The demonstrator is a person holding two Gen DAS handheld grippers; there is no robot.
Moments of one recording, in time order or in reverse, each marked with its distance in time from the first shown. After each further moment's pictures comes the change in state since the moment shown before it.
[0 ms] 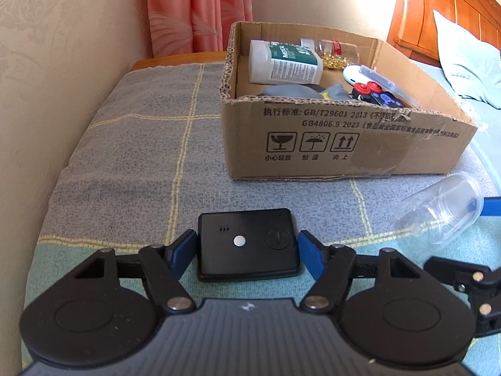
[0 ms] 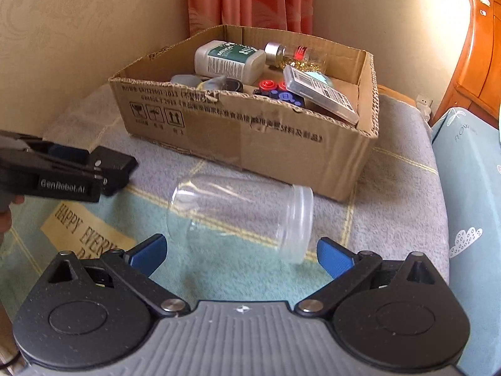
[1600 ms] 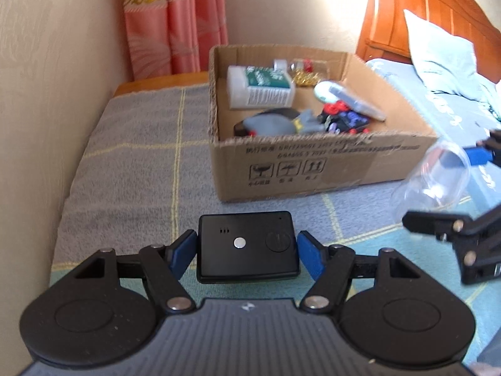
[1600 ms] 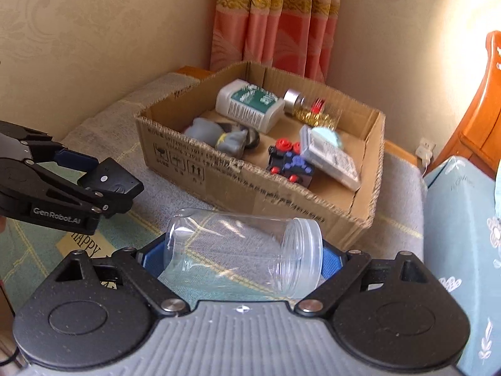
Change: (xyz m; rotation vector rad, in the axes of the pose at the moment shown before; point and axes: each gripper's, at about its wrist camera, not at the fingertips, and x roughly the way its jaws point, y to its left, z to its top) left arm -0.037 0.006 0.020 0.077 -0.019 -0.088; right arm -0.034 0.018 0.042 -0.145 -0.054 -0.026
